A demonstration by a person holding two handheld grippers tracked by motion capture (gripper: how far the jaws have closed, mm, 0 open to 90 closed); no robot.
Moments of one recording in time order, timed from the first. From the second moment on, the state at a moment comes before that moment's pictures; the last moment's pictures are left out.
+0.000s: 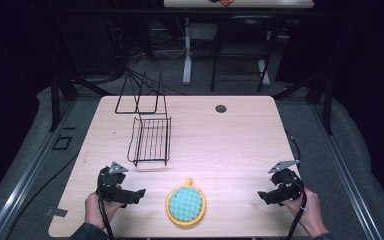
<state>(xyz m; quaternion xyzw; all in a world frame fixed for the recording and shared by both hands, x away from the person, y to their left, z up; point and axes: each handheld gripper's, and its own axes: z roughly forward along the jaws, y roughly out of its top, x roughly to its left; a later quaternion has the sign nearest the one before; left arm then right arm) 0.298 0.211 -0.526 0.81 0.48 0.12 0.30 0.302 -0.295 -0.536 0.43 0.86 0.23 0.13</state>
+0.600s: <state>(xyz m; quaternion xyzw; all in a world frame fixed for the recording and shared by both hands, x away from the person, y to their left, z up) 0.301 0.177 -0.517 0.83 0.45 0.11 0.31 0.300 -0.295 -0.538 0.43 0.87 0.22 0.14</state>
